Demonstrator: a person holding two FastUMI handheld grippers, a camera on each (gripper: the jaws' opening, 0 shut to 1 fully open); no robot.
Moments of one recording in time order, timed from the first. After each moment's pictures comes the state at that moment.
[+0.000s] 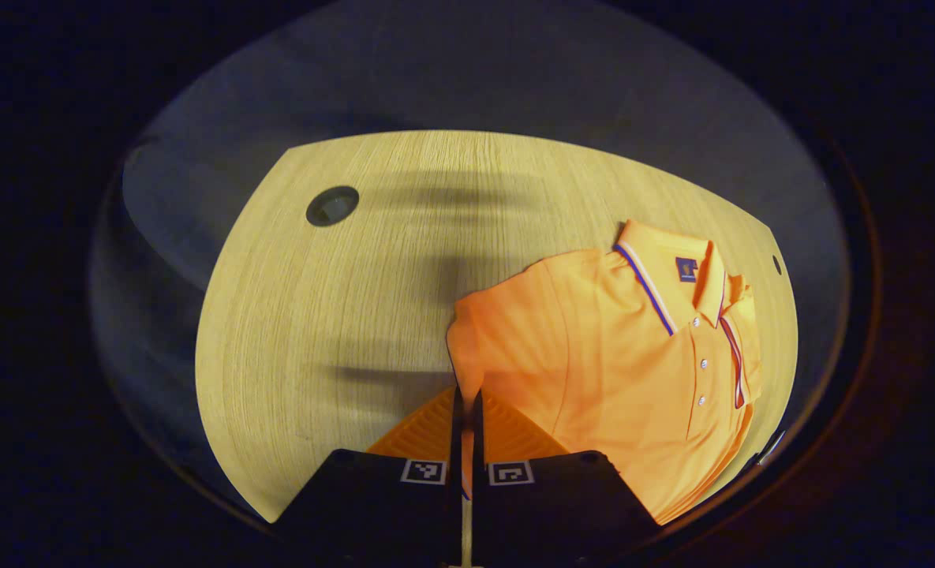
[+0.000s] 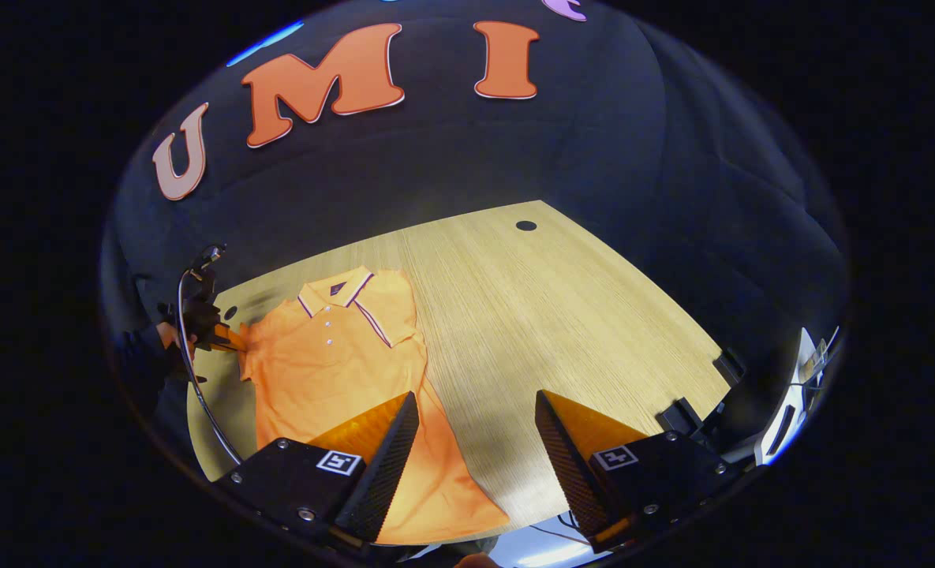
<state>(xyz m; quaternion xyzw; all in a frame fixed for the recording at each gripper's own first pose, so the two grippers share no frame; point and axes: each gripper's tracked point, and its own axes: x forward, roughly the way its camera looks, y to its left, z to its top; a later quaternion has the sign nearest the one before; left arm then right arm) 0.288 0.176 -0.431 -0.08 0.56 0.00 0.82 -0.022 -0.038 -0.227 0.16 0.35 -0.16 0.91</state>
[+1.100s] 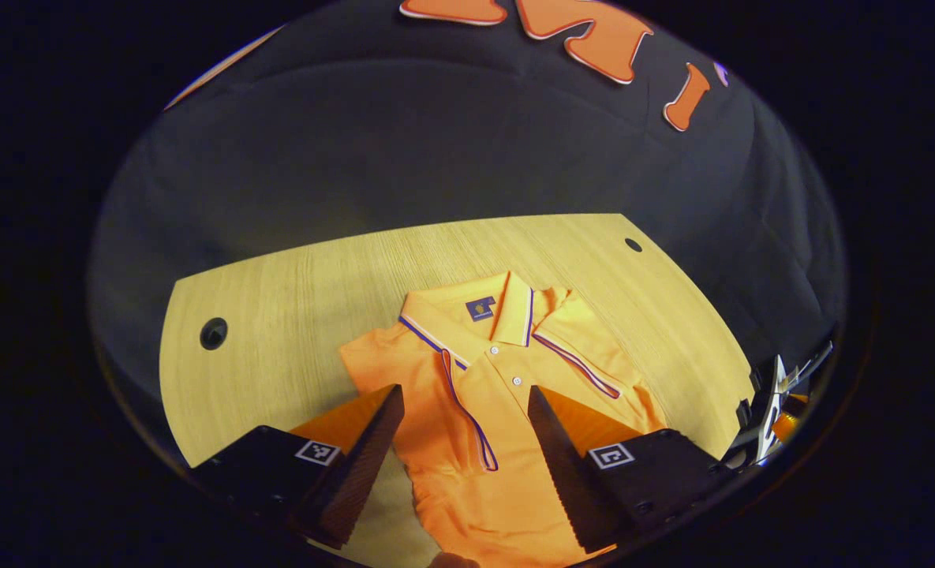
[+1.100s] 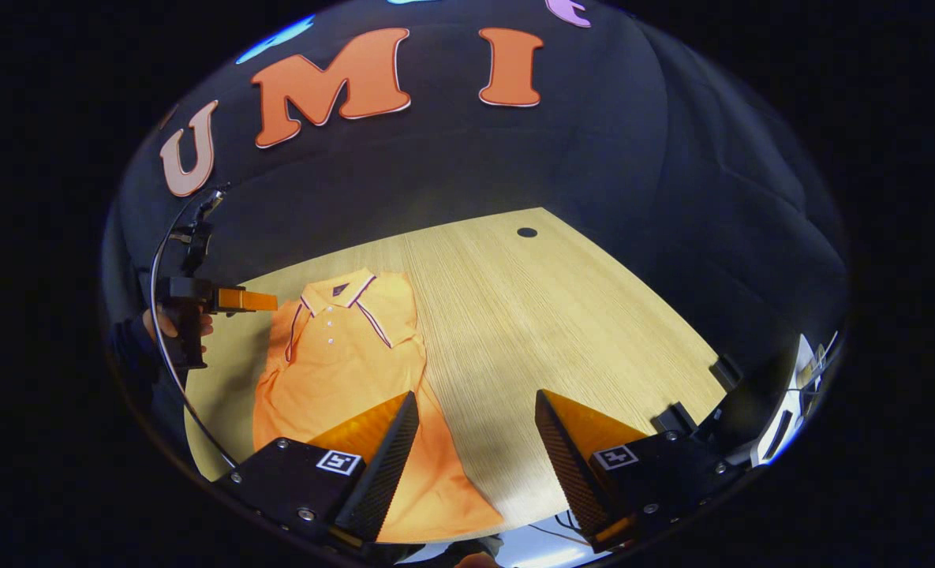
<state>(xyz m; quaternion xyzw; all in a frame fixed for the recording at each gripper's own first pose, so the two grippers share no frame) 0.287 0.044 -0.322 -0.04 0.41 -0.19 0.89 -0.016 -0.034 -0.215 0.14 0.32 -0.14 0.93</state>
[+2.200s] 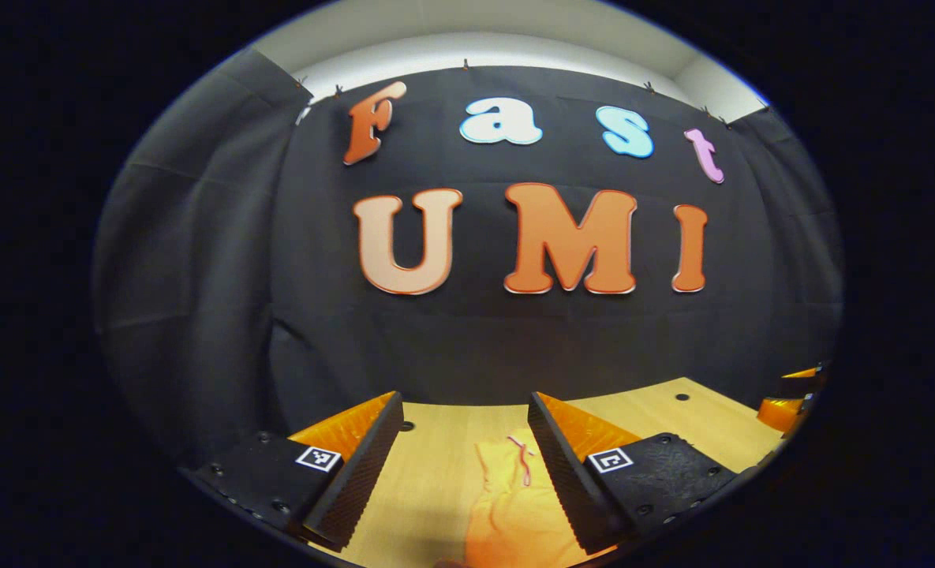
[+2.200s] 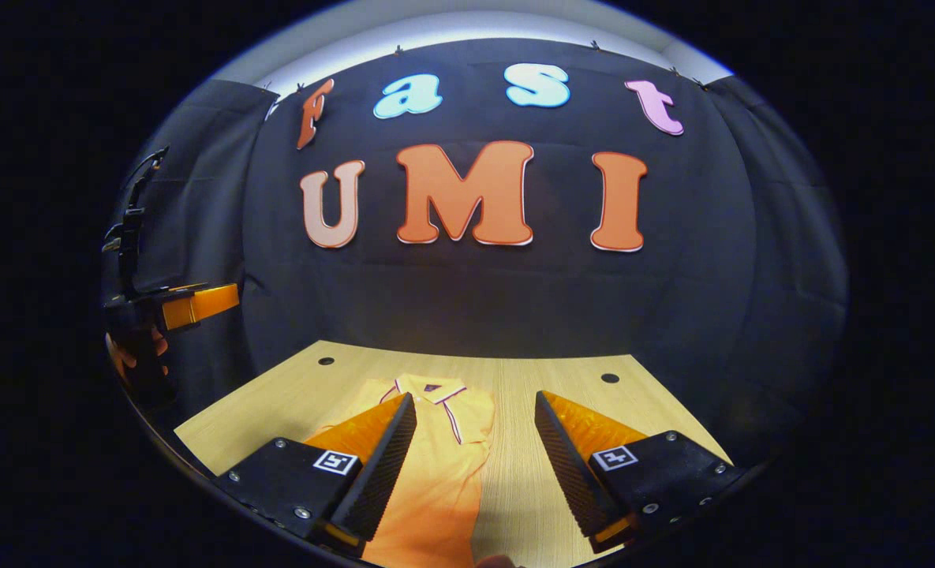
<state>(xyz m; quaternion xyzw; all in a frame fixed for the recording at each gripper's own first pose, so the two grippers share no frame) 0.040 0.139 -0.072 -0.01 0.03 0.11 0.99 -0.016 -0.006 -0.111 0.05 0.05 0.04 1.00</state>
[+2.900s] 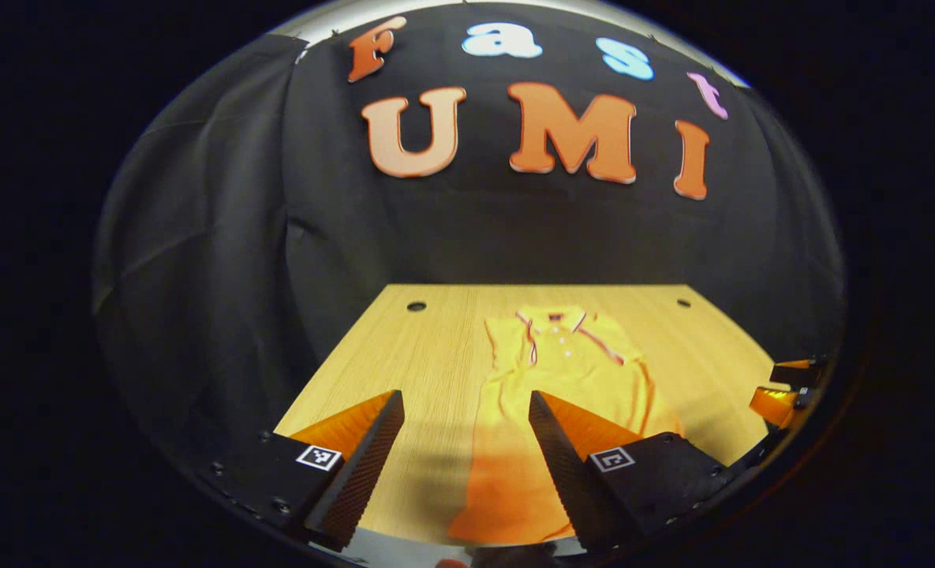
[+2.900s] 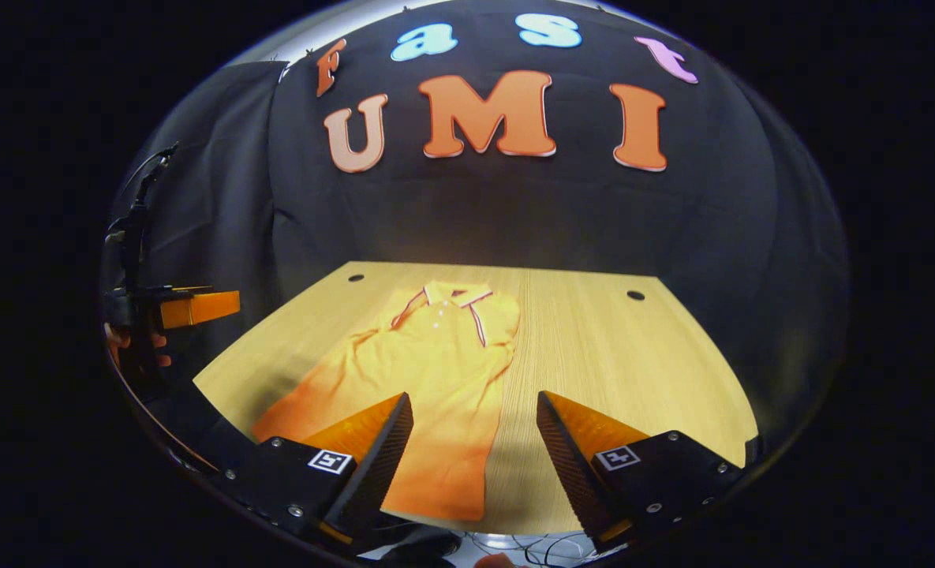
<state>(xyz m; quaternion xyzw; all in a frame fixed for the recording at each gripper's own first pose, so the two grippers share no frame) -0.061 0.087 -0.243 -0.02 0.28 0.06 0.96 -0.086 0.015 -0.252 0.05 0.25 0.11 0.96</state>
